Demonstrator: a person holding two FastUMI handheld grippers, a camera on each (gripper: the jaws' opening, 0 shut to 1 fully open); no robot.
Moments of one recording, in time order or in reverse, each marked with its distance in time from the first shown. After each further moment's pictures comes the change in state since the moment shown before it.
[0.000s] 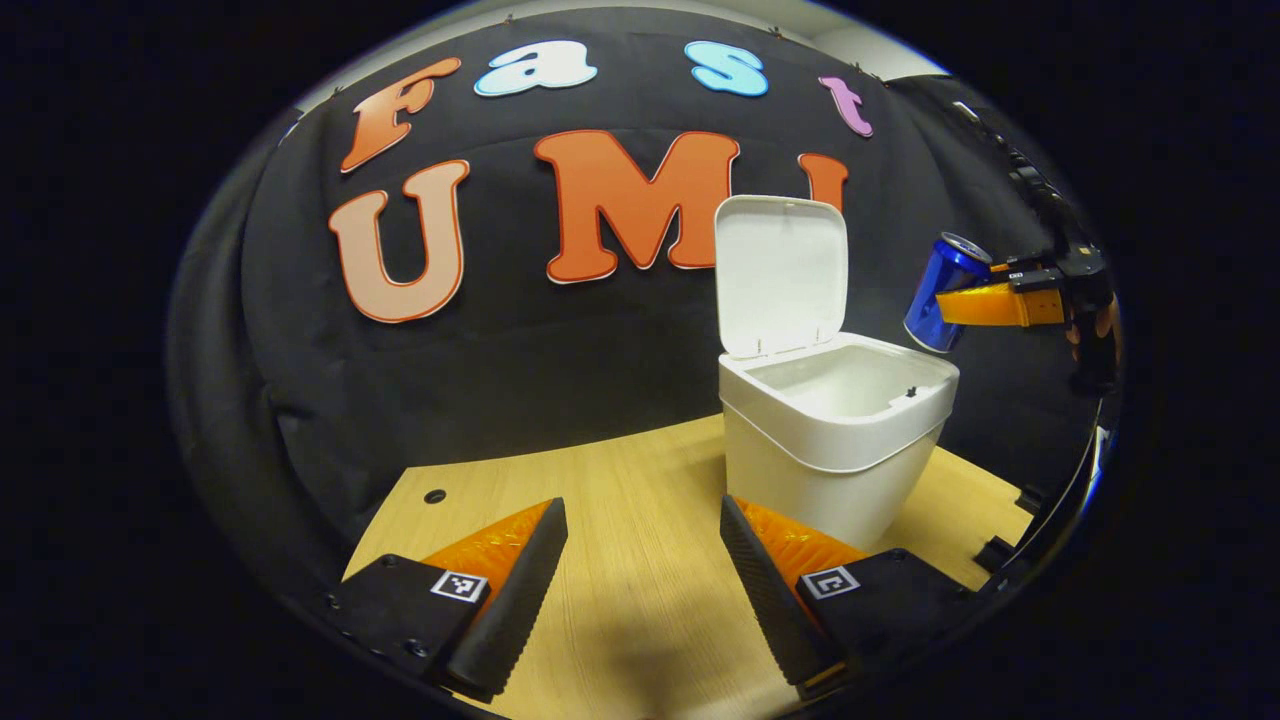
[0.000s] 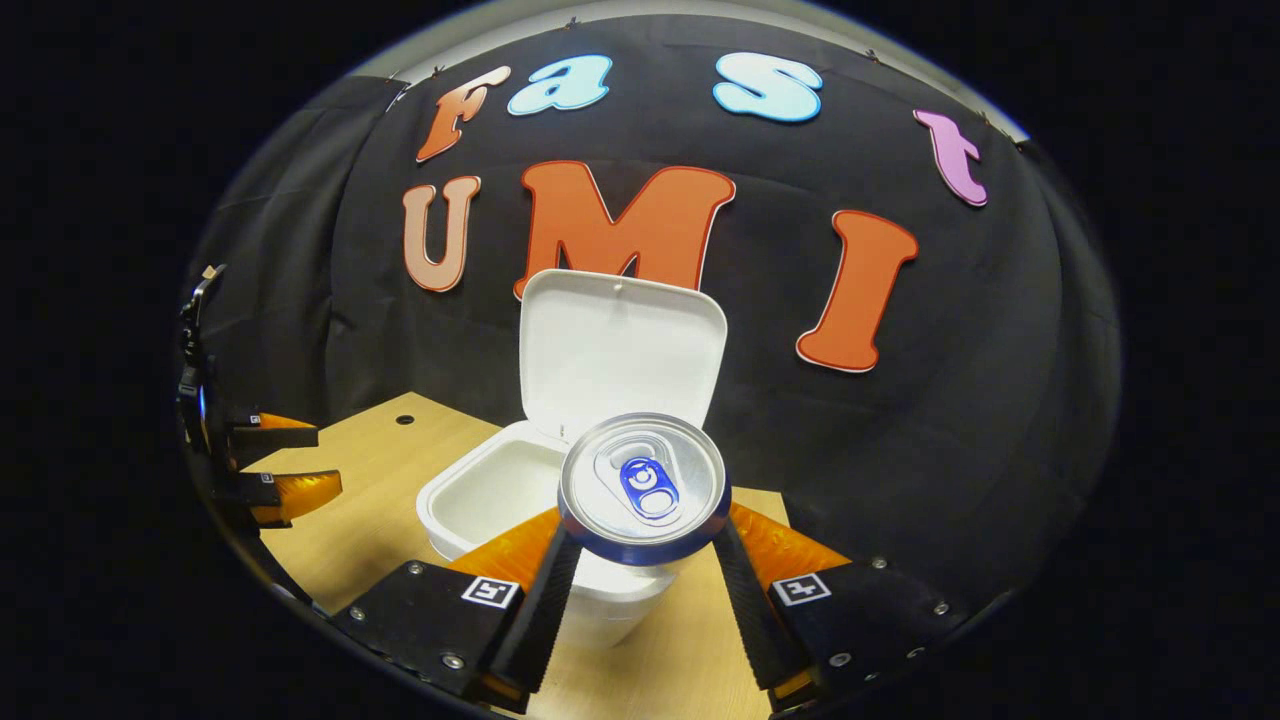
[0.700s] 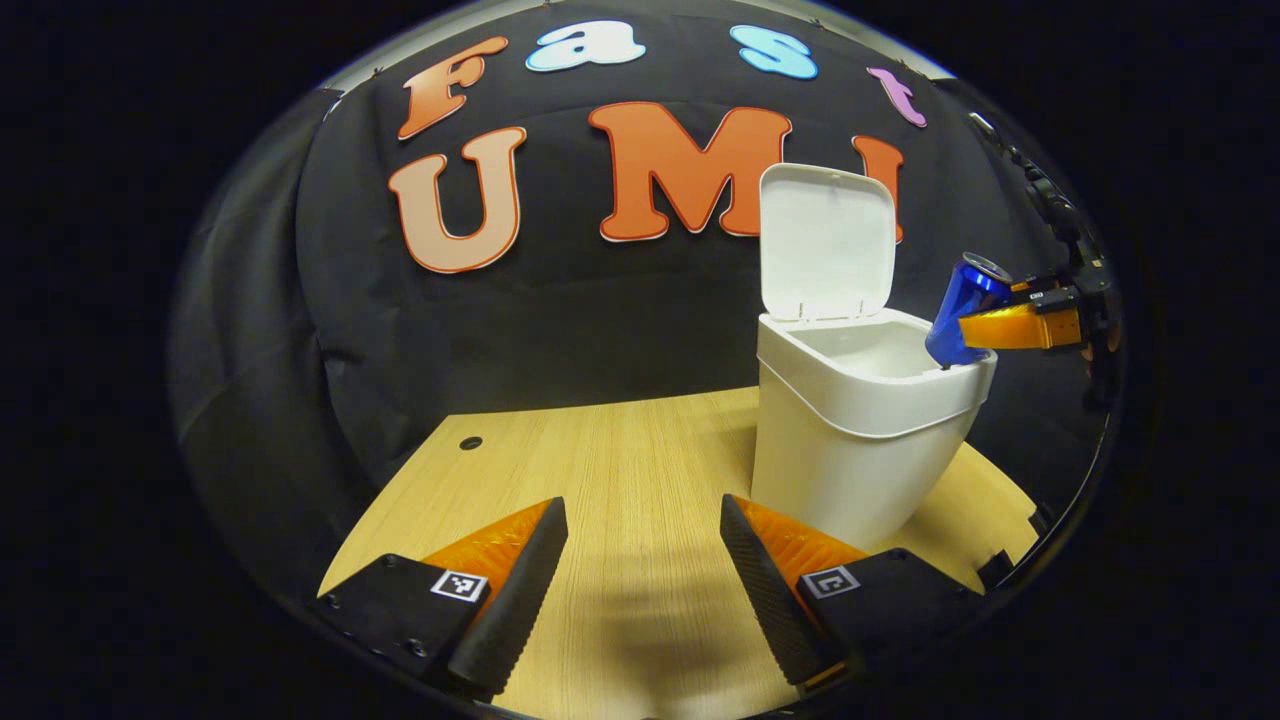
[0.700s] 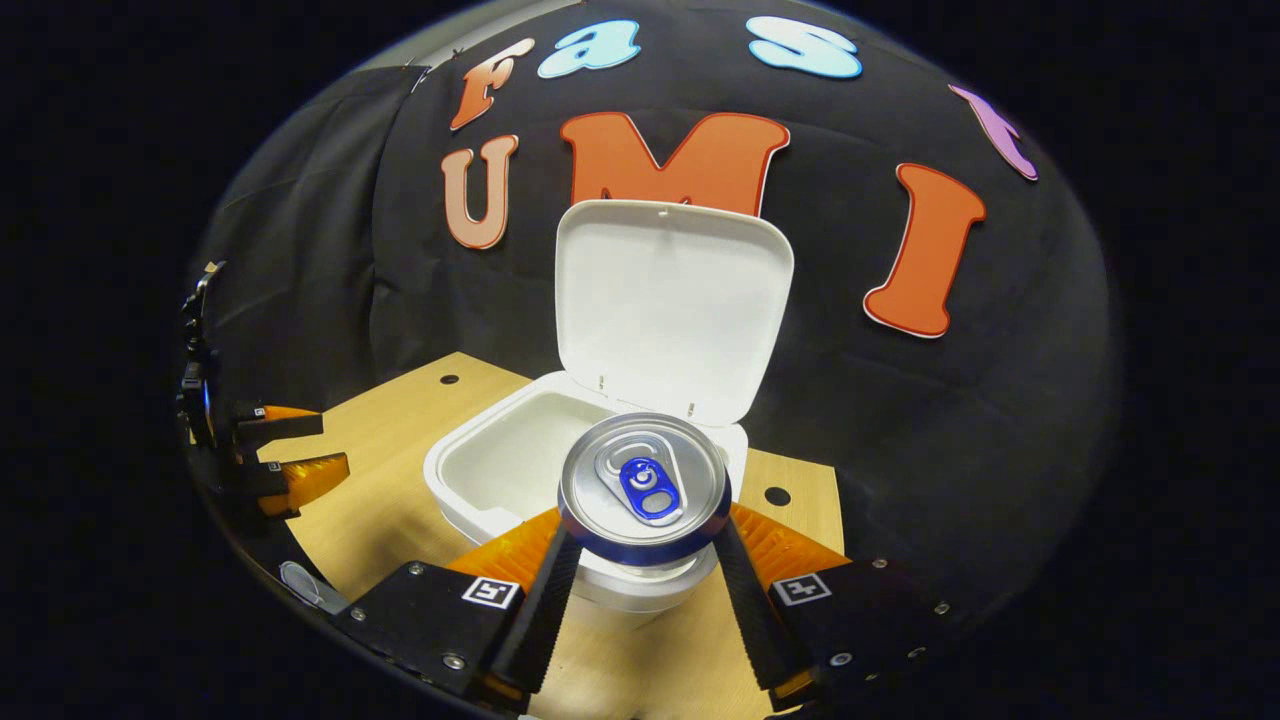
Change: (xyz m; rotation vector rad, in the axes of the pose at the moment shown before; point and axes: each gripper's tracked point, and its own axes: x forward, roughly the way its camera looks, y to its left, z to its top) left arm -0.021 -0.001 -0.038 -0.076 0.105 0.145; right arm 0.030 0.017 -0.036 -0.044 0.122 0.161
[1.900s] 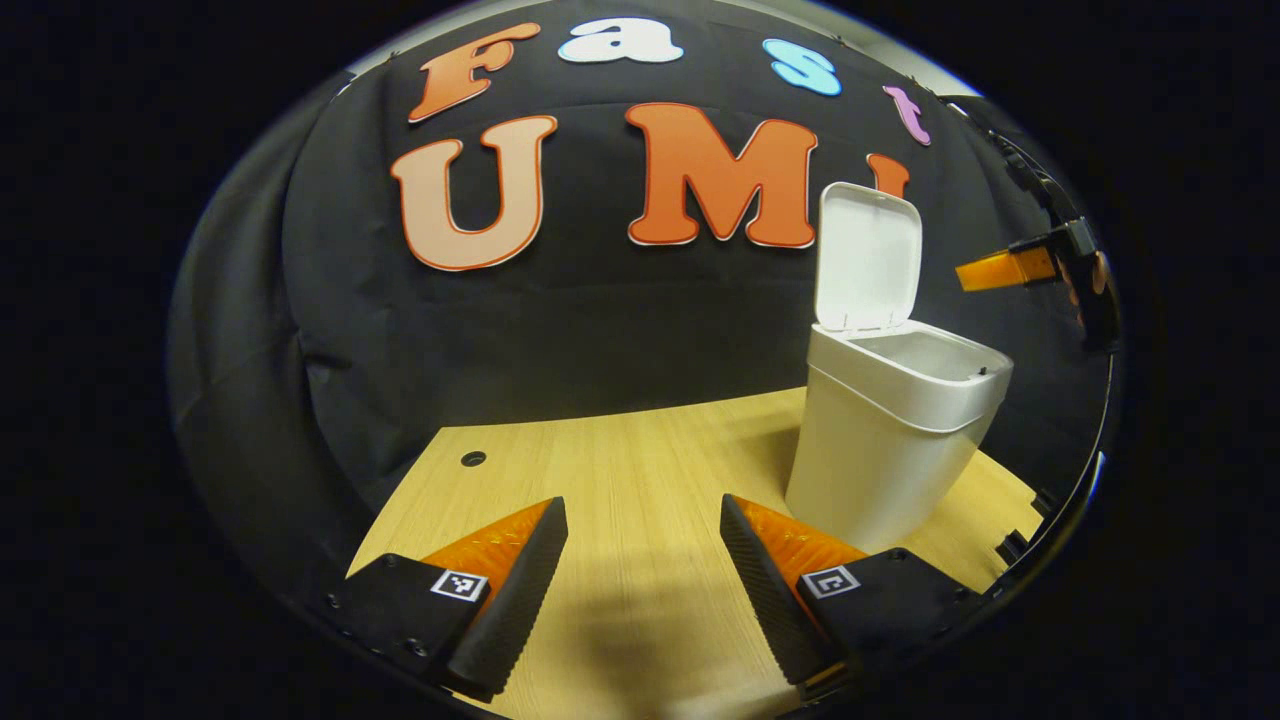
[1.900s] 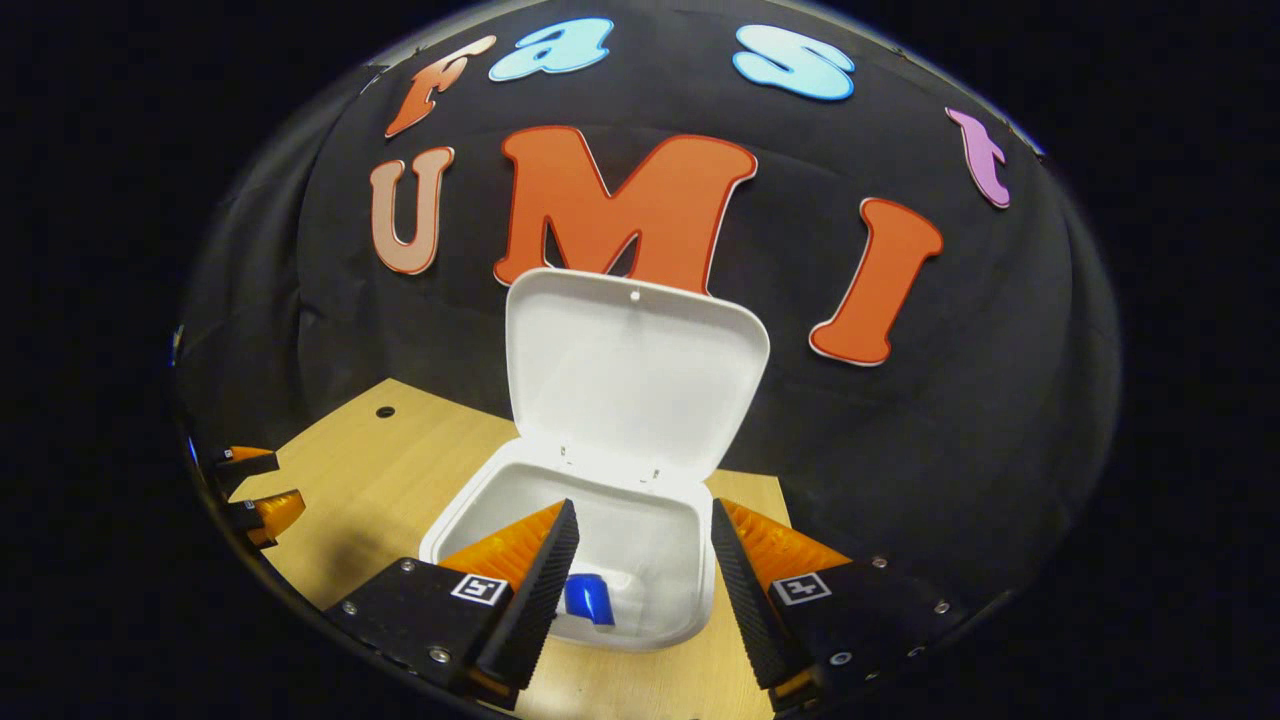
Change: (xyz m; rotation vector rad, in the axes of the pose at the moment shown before) left arm 0.028 0.098 0.007 -0.008 -0.038 -0.081; right arm 0.001 -0.001 0.100 0.027 -0.043 -0.230
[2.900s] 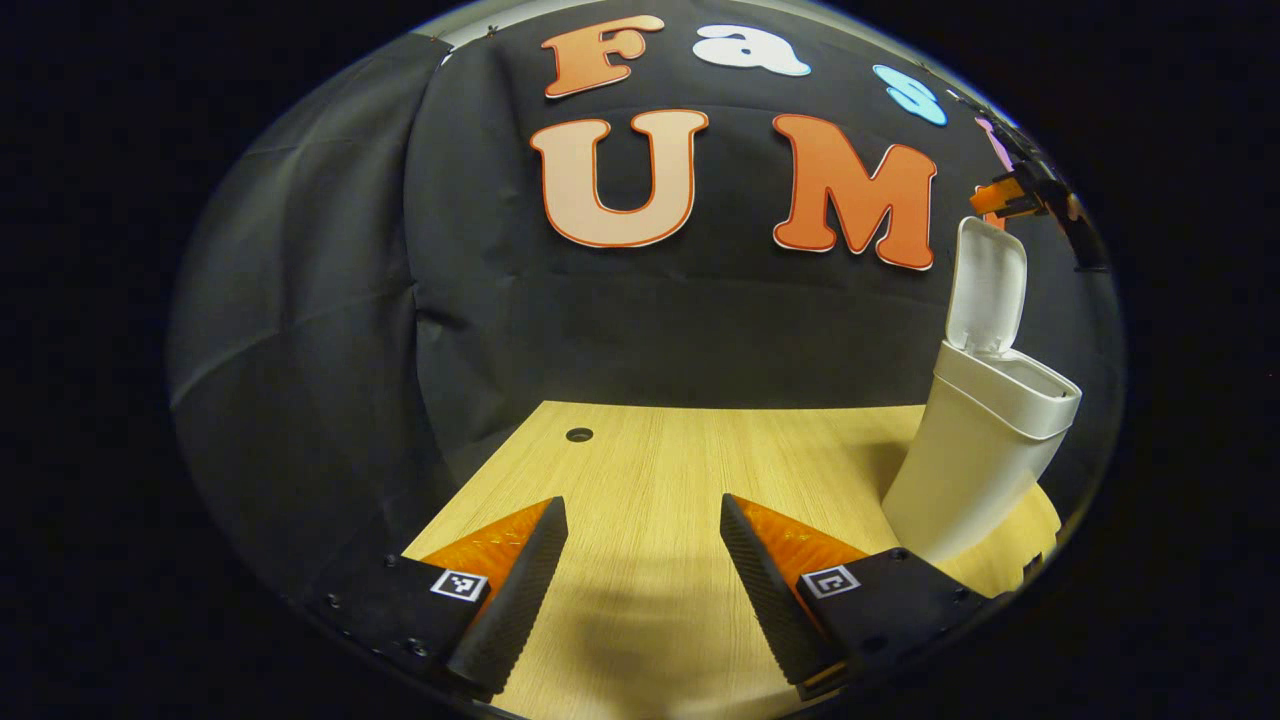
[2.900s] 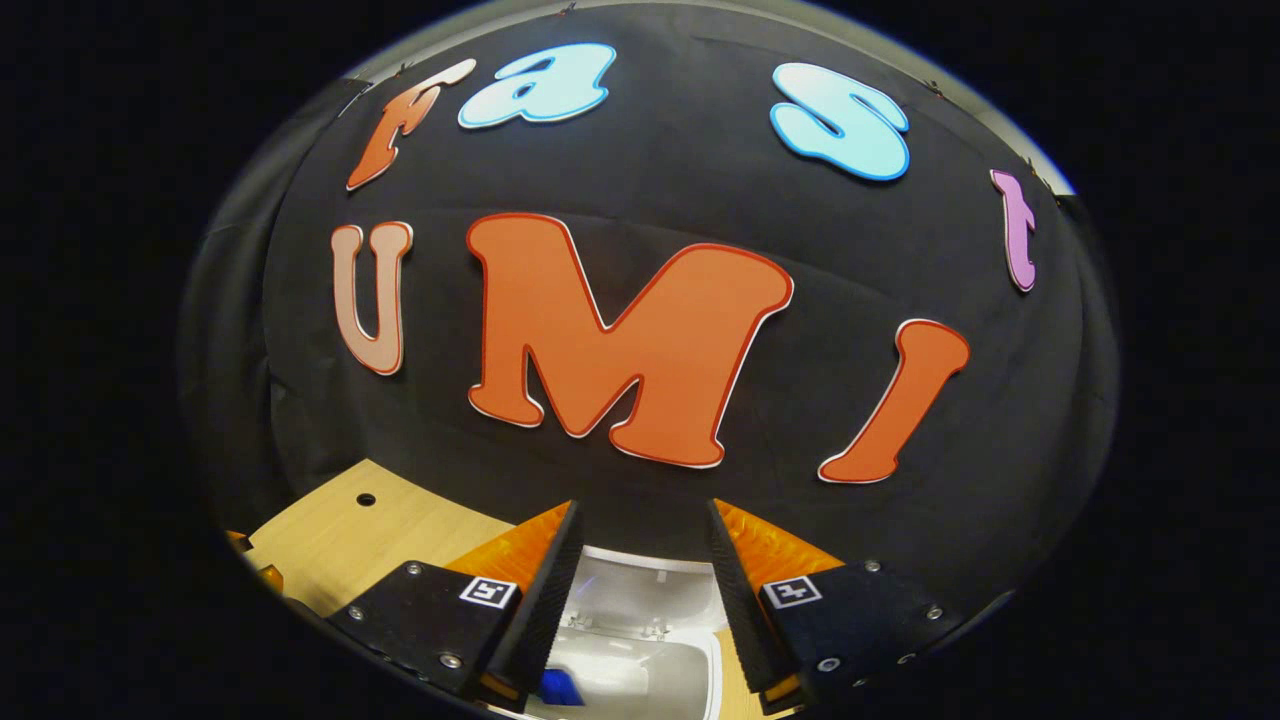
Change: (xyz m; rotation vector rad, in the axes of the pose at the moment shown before) left arm -0.026 0.114 -0.024 -0.117 -0.002 0.231; right arm 0.069 0.009 0.138 0.021 -0.099 -0.075
